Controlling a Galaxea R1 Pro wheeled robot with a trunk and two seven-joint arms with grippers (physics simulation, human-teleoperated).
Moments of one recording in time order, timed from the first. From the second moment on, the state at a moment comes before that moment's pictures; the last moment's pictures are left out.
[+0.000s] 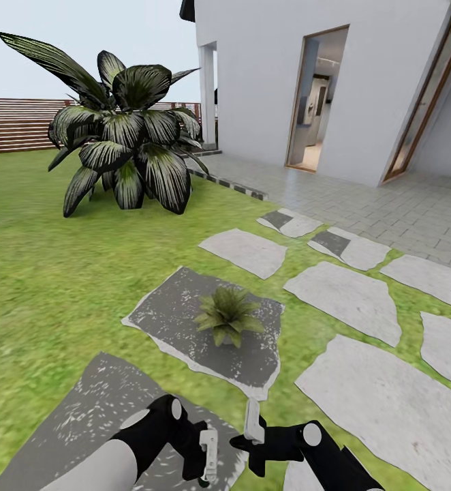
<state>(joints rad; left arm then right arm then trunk) -0.63 -0.13 -0.33 -0.44 -0.91 -0.01 -1.00 -0.44 0.02 0.21 -0.66 0.52 -0.33 0.91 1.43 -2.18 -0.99</state>
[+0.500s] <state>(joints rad) -0.63 -0.13 -0.33 -0.44 -0.82 -0.06 -1.01 -0.44 0.02 0.21 -0.66 0.52 -0.33 0.91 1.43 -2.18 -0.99</state>
